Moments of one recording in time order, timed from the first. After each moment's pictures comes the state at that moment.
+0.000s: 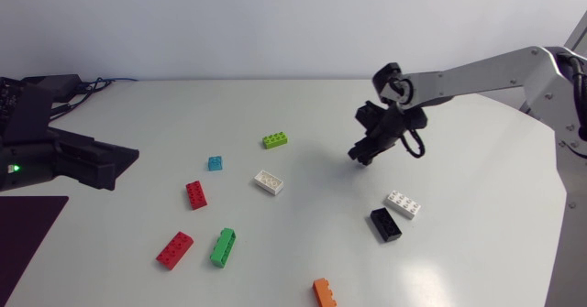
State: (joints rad) left arm -0.08 0.80 0.81 -0.65 0.08 0.19; right arm 0.22 2.12 1.54 -0.59 -0.10 -0.37
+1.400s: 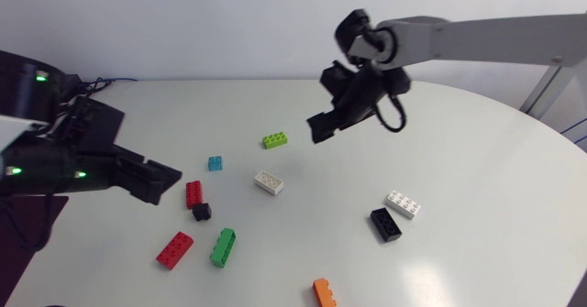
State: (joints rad) left arm -0.25 1.01 0.78 -0.57 0.09 0.17; right arm 0.39 1.92 1.63 -0.76 -0.14 -0.20
